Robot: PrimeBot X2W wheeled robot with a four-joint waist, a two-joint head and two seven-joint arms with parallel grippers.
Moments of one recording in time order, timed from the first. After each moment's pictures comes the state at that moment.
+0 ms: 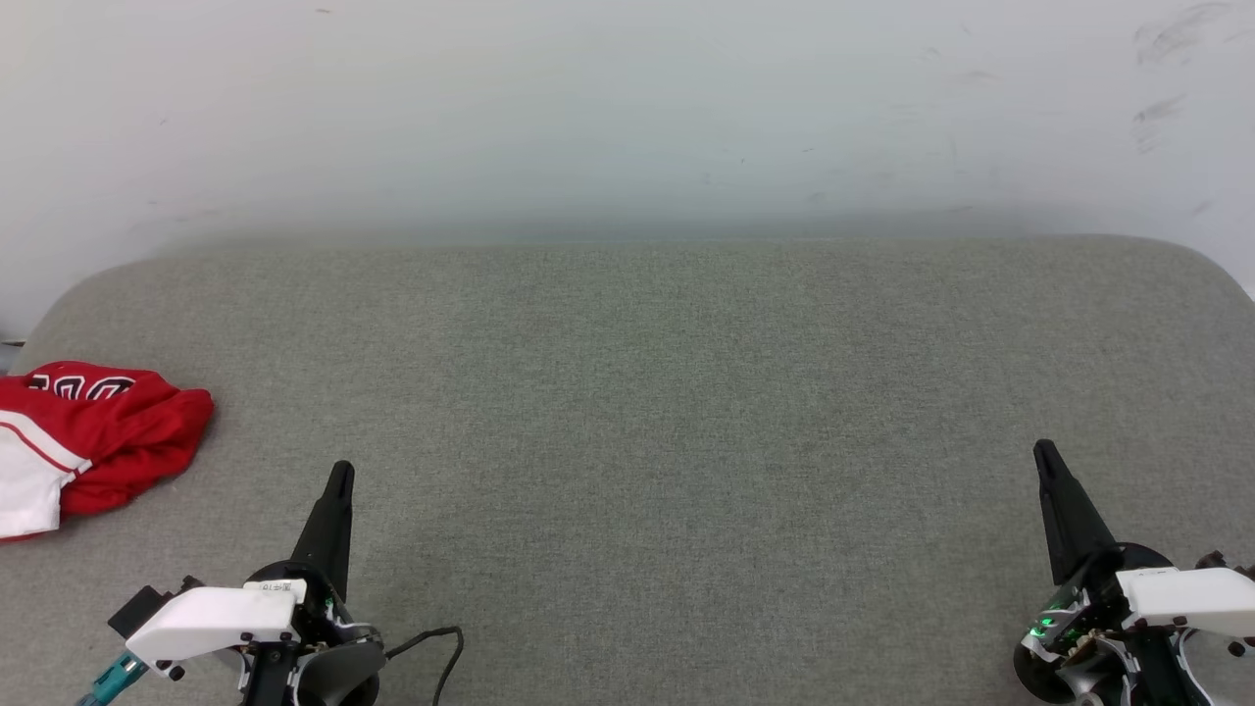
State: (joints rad) left arm -0.11 0.05 0.11 0.25 -1.61 -0.13 0.11; right arm -0.10 -0.05 -0.11 0.25 1.62 0.13 0.11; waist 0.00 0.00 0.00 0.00
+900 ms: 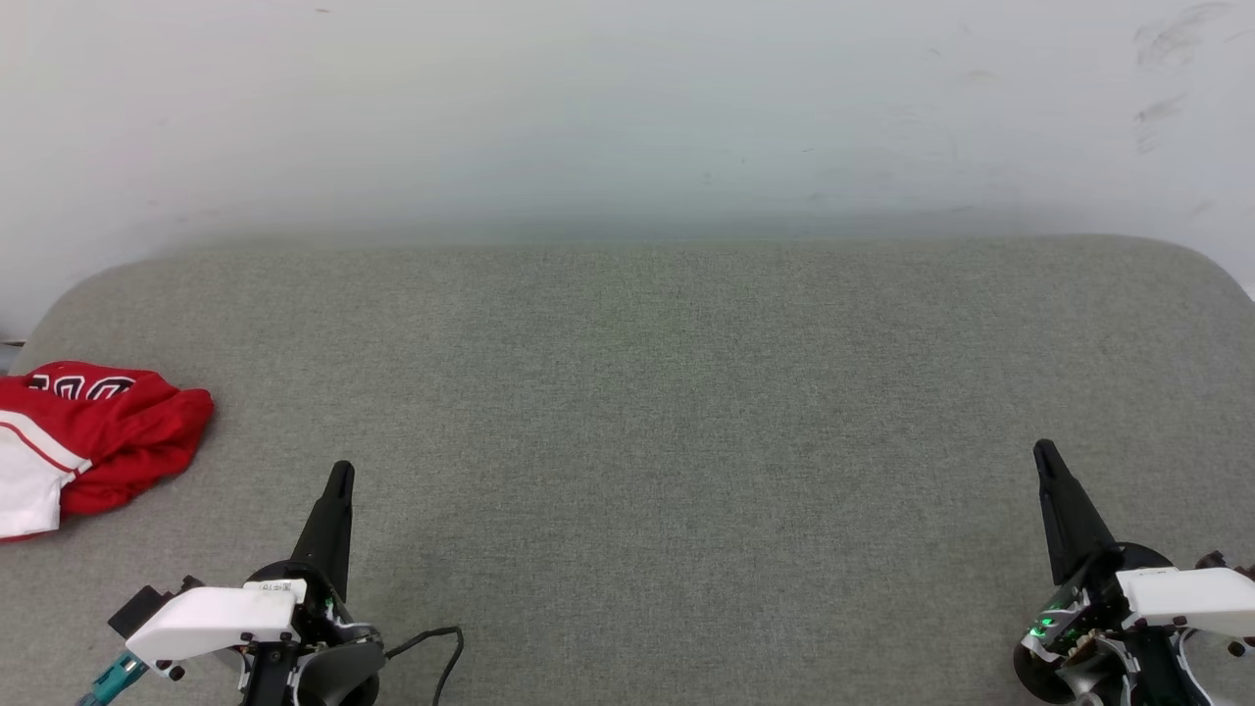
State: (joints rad) left arm -0.11 0.05 0.11 0.25 -1.61 -0.13 0.11; right arm -0.10 -0.05 -0.11 0.25 1.62 0.13 0.11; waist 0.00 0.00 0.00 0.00
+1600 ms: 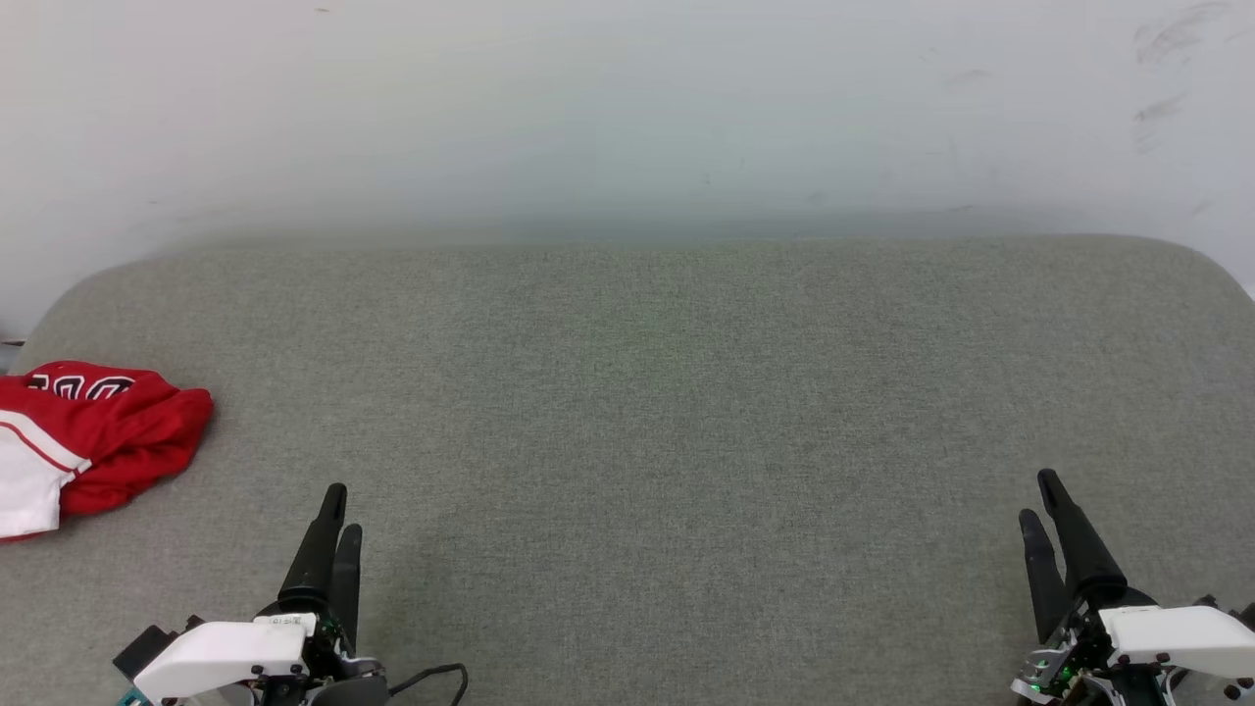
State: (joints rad) left arm -0.06 0.04 0.11 0.28 -1.60 -0.13 0.09; right arm -0.06 -0.05 -0.11 0.29 1.59 0.13 0.09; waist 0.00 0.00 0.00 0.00
